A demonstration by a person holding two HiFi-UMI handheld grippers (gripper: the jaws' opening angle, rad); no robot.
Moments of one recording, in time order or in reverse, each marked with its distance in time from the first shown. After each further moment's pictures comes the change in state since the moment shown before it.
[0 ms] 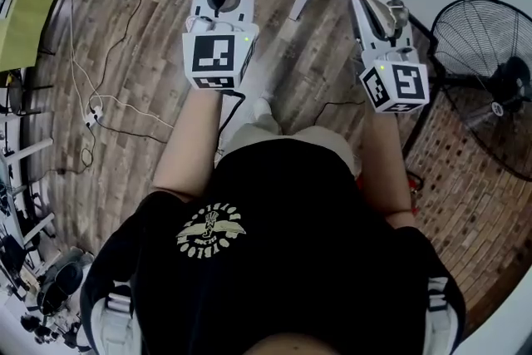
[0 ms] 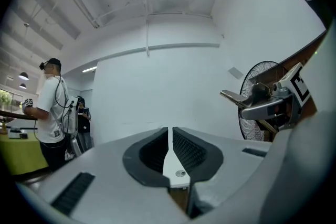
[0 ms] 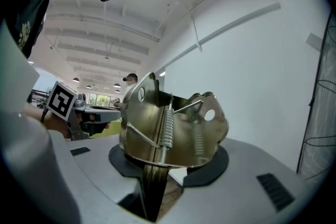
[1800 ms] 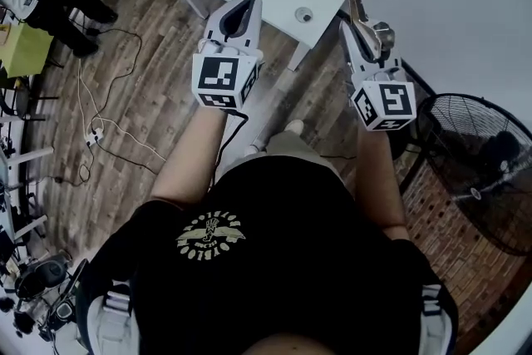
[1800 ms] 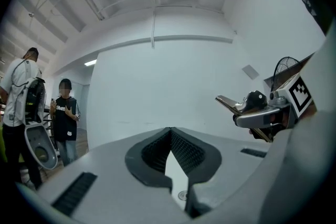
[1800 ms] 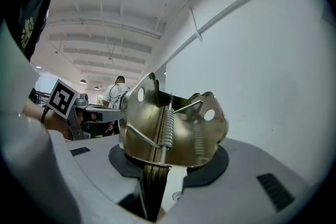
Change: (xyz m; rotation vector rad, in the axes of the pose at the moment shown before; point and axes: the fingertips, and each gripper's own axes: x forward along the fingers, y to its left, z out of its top) left arm 0.187 0.013 -0.006 -0.069 0.009 0.031; right arm 0.147 -0.132 -0.006 -0.001 0.012 0.104
